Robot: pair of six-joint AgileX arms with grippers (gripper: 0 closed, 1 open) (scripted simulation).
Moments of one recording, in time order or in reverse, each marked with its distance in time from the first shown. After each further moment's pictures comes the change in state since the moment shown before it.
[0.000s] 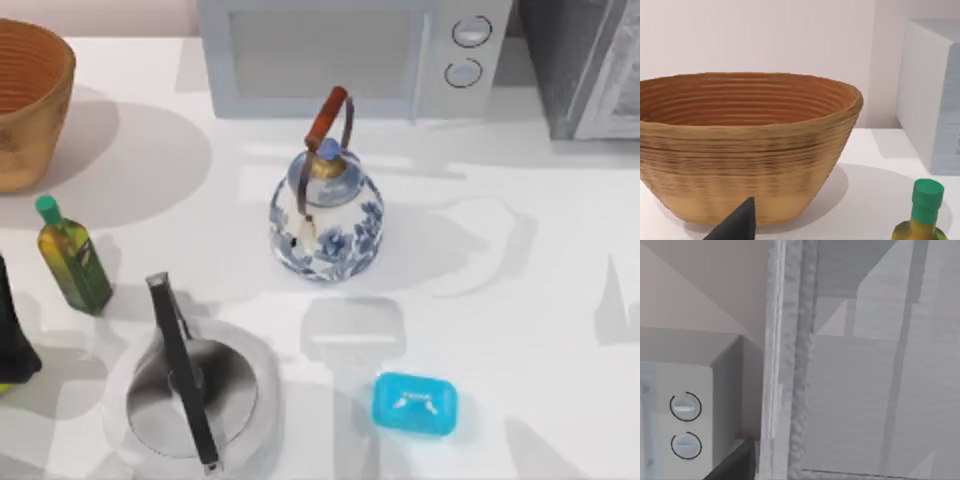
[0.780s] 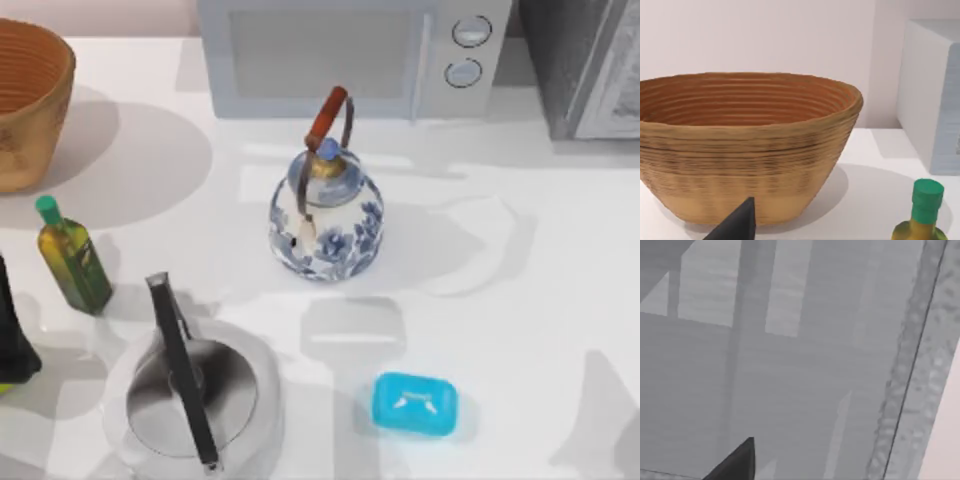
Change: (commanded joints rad) left arm 0.000 0.000 0.000 0.000 0.000 0.000; right arm -0.677 1.017 0.253 0.826 -0.662 0.040
